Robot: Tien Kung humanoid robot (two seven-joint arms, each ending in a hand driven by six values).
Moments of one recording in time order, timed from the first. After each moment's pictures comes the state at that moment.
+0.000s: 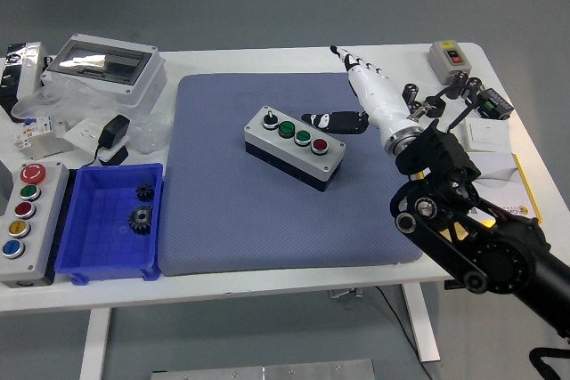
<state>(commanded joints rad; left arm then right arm) 0.01 0.09 -1.59 -0.23 1.40 0.04 0.48 0.54 -0.22 0.85 1.39 -1.90 -0.24 -0.42</state>
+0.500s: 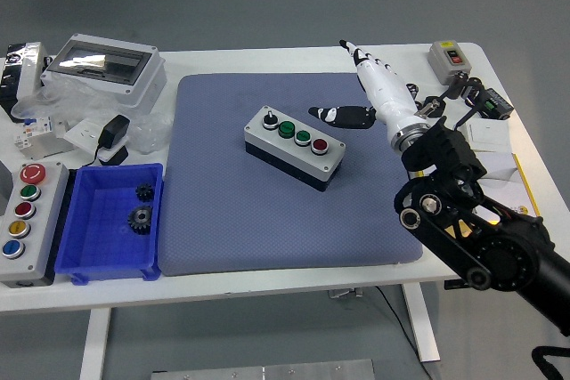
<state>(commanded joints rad) 0.00 0.10 -1.62 -0.23 1.45 0.05 0.48 0.54 -0.23 0.85 1.38 -1.88 -0.25 -0.42</state>
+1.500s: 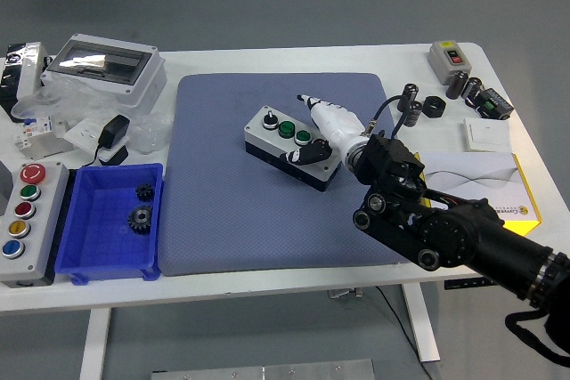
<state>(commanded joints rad) 0.01 0.09 -1.58 -0.23 1.38 0.07 0.48 0.76 -0.11 0.51 1.04 -1.71 -0.20 -0.46</state>
